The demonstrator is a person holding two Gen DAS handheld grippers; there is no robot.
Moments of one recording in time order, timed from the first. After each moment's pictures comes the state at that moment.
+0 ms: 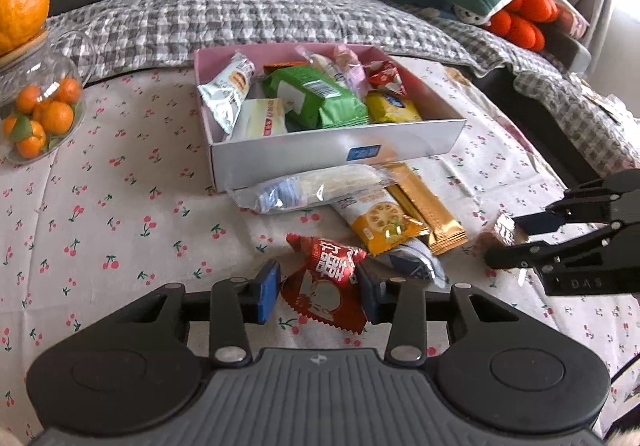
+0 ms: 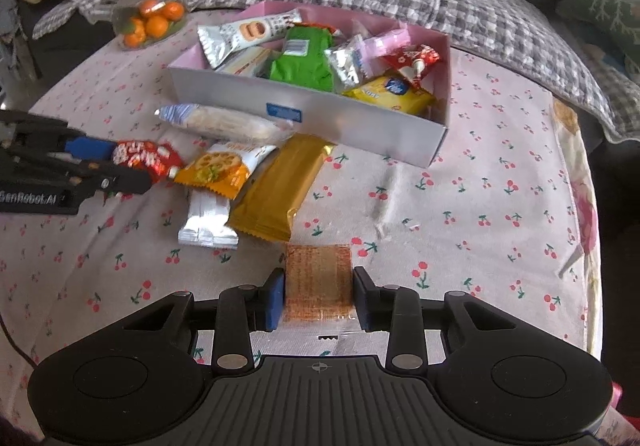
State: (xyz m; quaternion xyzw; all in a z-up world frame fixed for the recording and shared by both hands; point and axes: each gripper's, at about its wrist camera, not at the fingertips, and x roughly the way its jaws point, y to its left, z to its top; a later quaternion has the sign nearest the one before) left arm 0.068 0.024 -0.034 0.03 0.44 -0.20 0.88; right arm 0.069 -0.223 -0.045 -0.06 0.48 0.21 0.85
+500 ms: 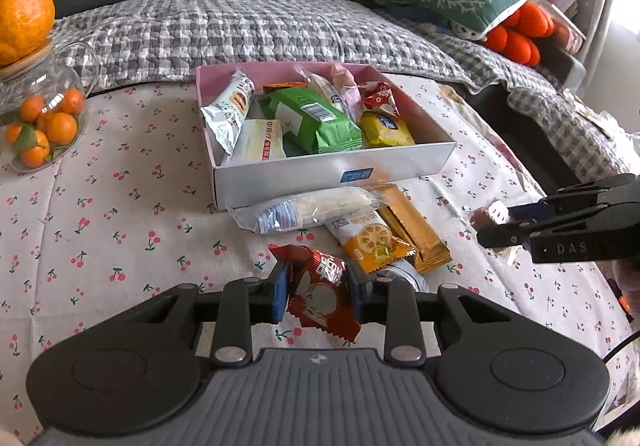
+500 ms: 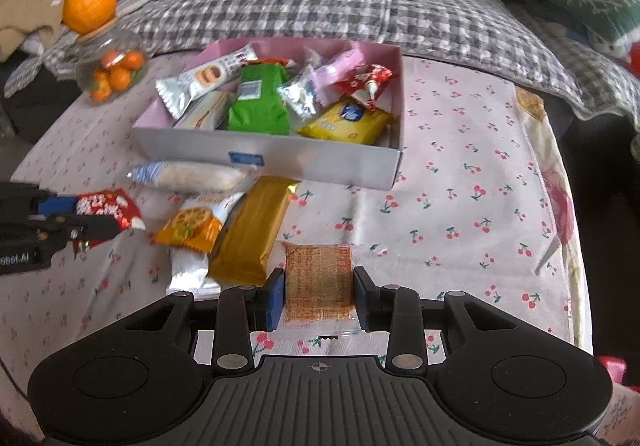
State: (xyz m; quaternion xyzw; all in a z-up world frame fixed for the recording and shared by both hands) left arm 0.069 0.026 -0.019 0.01 0.43 -0.20 0.88; right arm 0.087 -0.237 -0.028 0.00 0.48 0.16 0.86
